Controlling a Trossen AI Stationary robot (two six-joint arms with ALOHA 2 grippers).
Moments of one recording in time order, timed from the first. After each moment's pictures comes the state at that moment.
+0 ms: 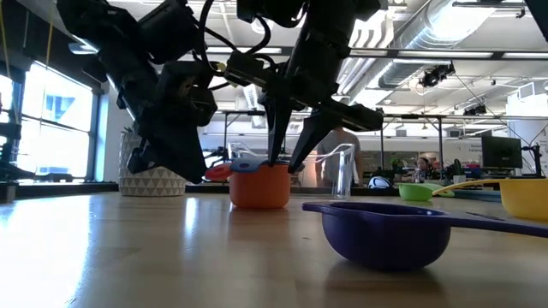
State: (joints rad) left arm -0.04 1.53 0.63 0.03 0.11 -0.86; right arm 0.15 2.05 1.56 -0.73 0.09 1.41
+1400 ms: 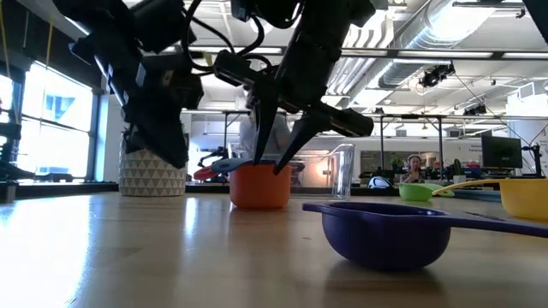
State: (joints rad) left arm 0.00 1.38 0.63 -0.19 0.06 -0.70; right arm 0.15 2.06 1.56 -0.65 0.09 1.48
